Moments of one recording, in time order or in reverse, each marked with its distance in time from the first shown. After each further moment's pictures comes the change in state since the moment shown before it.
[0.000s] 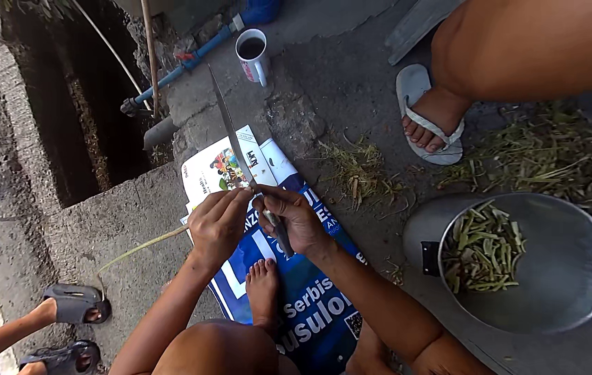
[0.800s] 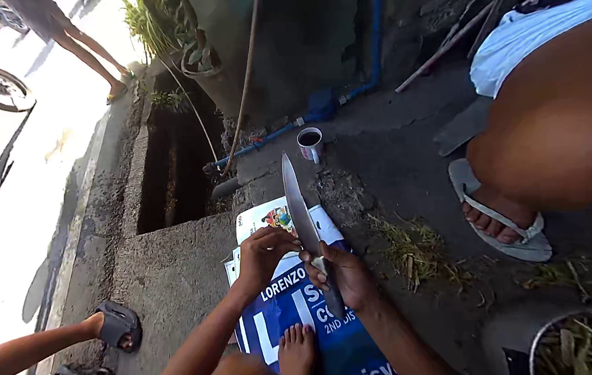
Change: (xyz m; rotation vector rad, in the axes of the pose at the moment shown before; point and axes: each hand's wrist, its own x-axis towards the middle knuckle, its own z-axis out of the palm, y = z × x) left_hand 0.022 -0.006 -0.021 -0.557 -0.093 -0.367; right_hand 0.003 -0.019 -0.001 0.108 -0.173 0.192
